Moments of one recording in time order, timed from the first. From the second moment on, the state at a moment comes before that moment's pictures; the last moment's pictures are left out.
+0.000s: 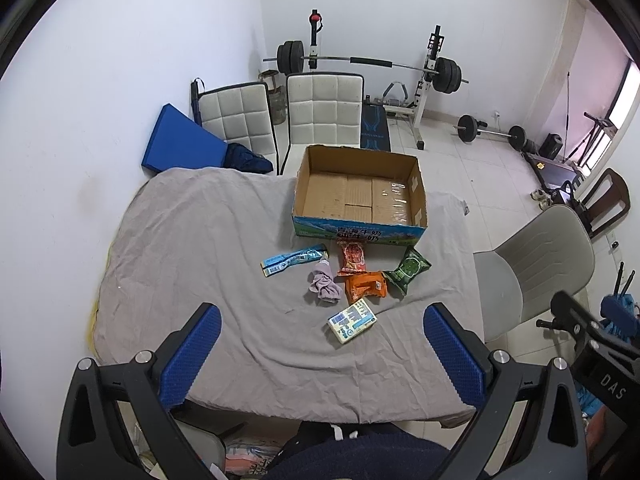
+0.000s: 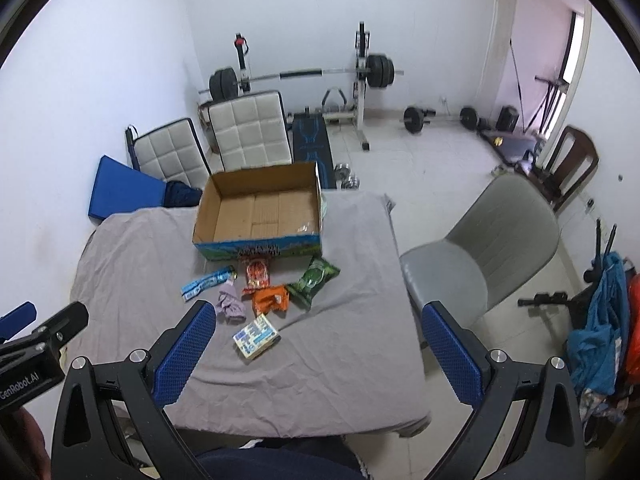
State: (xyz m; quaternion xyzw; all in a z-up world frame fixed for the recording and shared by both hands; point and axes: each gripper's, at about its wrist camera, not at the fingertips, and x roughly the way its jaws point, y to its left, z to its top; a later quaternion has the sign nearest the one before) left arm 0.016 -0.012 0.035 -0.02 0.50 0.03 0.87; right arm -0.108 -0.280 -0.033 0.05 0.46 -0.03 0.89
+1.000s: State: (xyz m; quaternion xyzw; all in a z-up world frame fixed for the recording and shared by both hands) left arm 0.147 -0.103 -0.388 0.17 0.74 -0.08 0.65; right arm 0.035 -0.309 -0.444 0.02 0.74 -0.03 0.67
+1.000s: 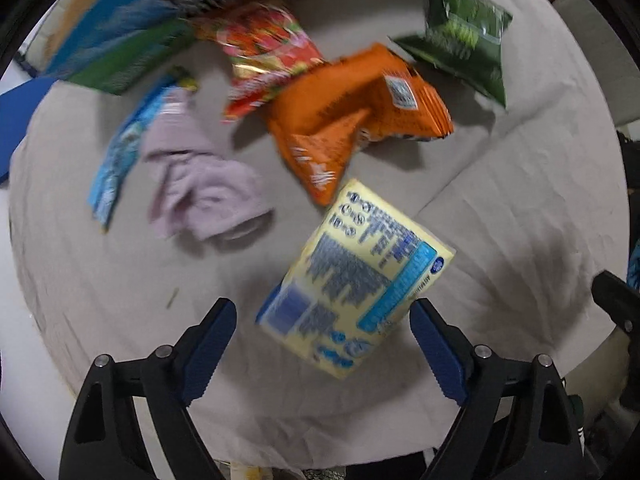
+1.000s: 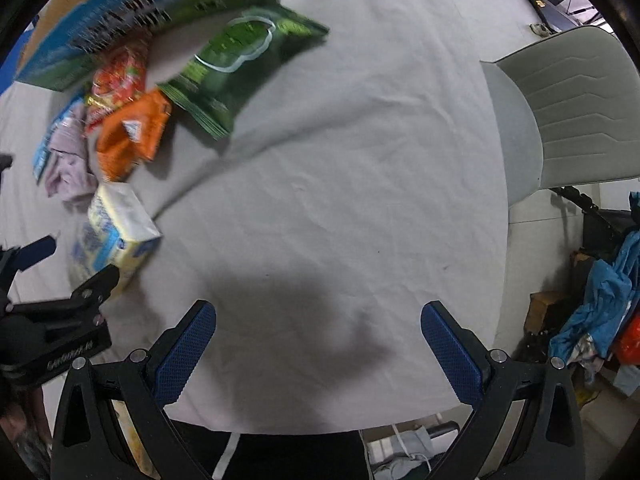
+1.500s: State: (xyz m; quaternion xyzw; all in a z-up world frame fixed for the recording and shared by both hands) left arm 0.150 -0.130 -0.406 0.14 0.74 -0.06 0.66; right arm 0.067 -0.332 -0.439 0.04 0.75 0.00 0.66
